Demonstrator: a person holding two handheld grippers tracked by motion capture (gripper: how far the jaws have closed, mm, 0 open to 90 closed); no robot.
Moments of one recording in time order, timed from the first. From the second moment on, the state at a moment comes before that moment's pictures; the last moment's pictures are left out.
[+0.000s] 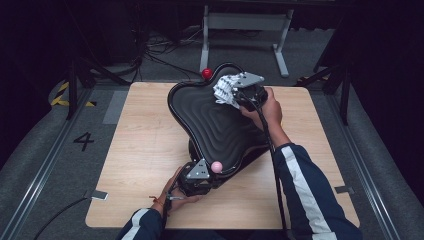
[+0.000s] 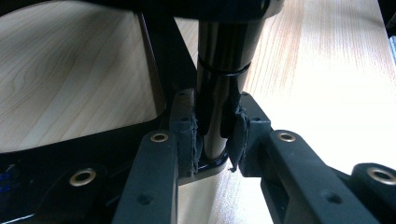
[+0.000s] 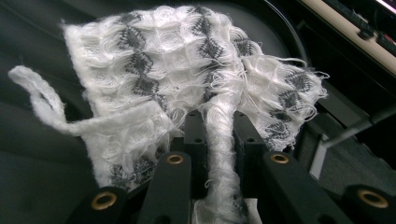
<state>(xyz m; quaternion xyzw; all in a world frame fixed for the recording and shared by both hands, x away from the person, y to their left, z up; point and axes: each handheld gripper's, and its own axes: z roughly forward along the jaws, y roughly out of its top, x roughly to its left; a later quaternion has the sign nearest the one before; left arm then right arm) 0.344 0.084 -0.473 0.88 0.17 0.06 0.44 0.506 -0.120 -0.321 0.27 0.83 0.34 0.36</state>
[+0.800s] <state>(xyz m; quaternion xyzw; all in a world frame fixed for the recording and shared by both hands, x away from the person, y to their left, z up) 0.344 0.083 -0.473 0.88 0.16 0.06 0.44 0.445 -0.014 -0.315 0.12 0.85 0.38 0.33</state>
